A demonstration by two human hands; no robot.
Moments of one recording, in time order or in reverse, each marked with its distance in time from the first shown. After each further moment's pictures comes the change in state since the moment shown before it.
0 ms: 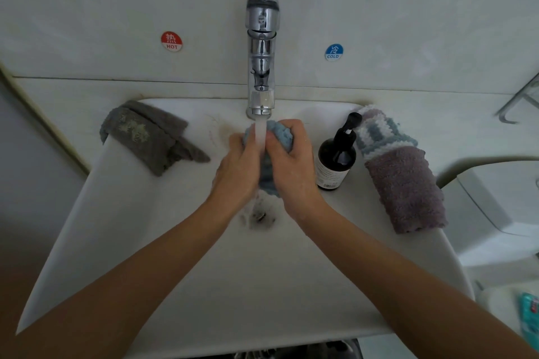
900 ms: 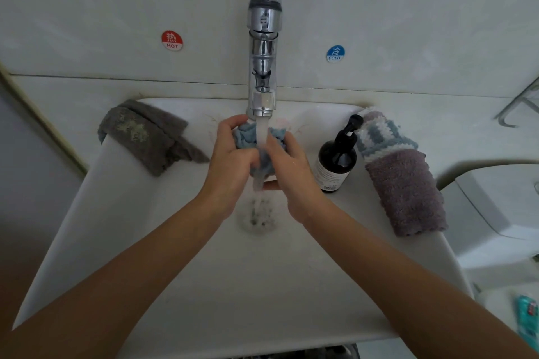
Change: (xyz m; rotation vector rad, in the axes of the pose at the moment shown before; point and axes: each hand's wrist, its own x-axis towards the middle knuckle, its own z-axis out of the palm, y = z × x) left_hand -0.009 0.012 -0.014 -0.428 0.000 0.130; right_hand 0.003 -0.002 -0.006 0.049 -0.161 0.283
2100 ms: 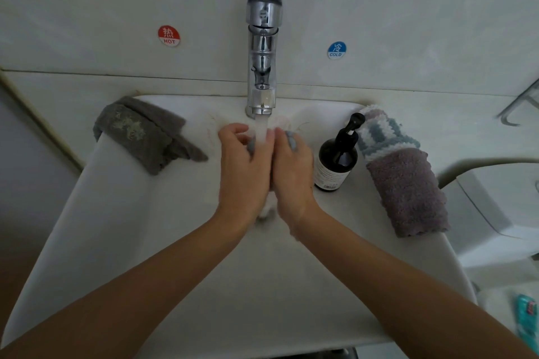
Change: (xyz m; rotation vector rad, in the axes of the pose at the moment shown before) left_hand -0.007 -0.020 0.023 0.200 0.179 0.153; right_hand 0.003 0.008 0.015 -0.011 0.283 -0.109
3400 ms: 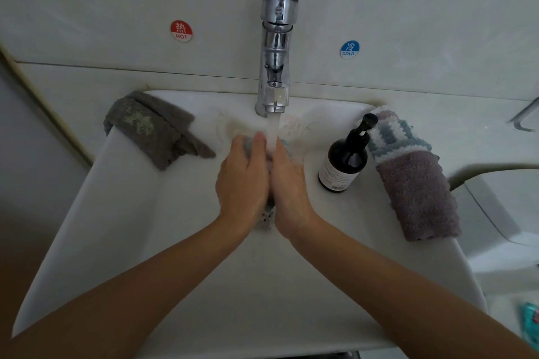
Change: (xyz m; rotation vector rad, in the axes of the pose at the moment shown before) left_hand 0.000 -0.007 -0.006 0.188 0.076 -0.125; right_hand -0.009 0.016 0.012 0.117 -0.145 0.191
